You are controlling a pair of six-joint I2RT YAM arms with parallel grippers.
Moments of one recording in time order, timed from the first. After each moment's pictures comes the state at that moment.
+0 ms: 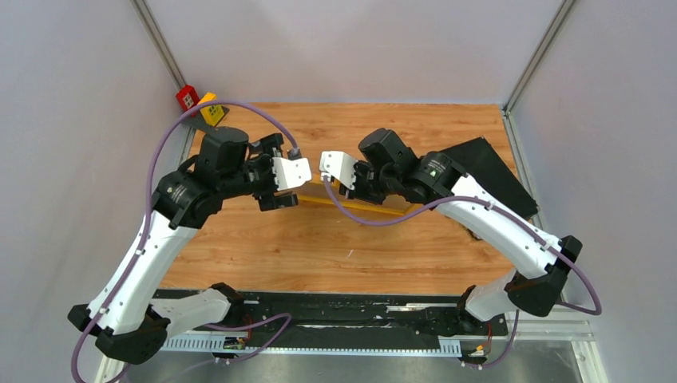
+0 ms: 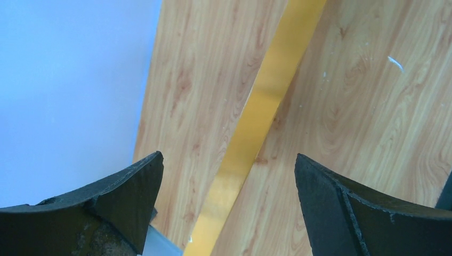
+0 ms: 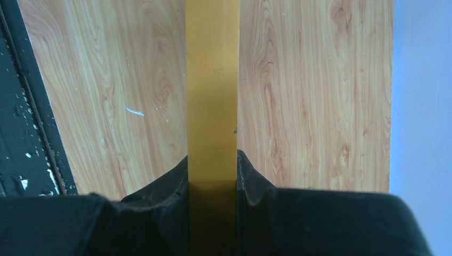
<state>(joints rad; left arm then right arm) -0.59 1.09 1.49 -1.01 0.23 0.86 0.91 1.44 1.63 -0.97 -0.06 -0.61</state>
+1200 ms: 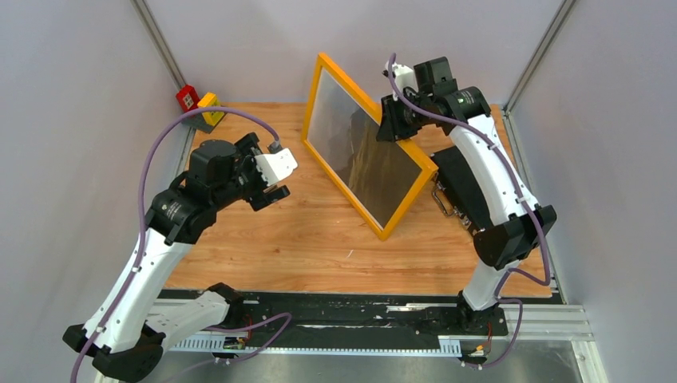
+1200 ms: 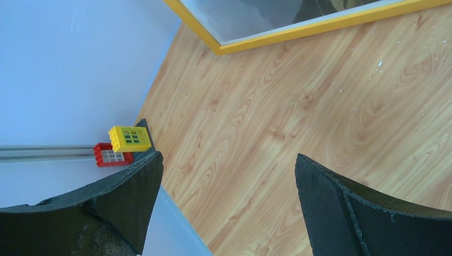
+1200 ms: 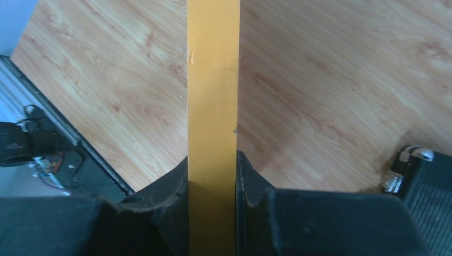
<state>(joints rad) -0.53 0.96 1.33 -0.87 0.01 0.70 0.40 1.76 2.06 -1.07 -0.38 -0.02</state>
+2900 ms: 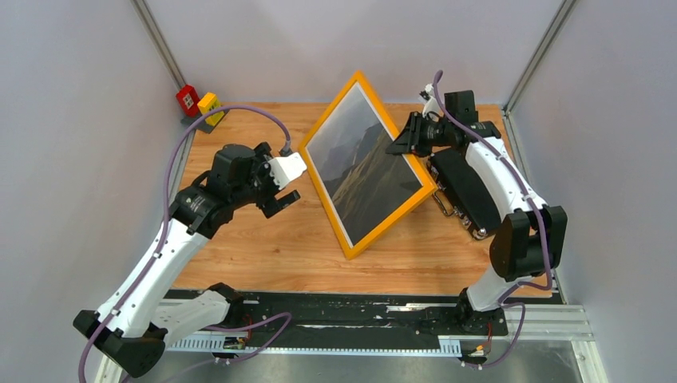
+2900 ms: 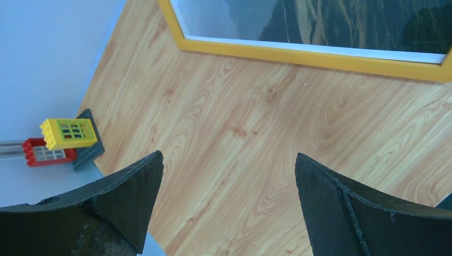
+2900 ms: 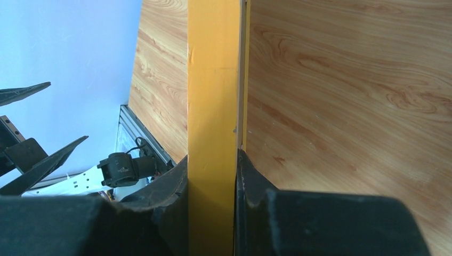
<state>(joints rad) -0.53 0.99 1.19 -0.81 0.04 0.60 0.17 1.65 1.51 -0.60 -0.76 0.40</state>
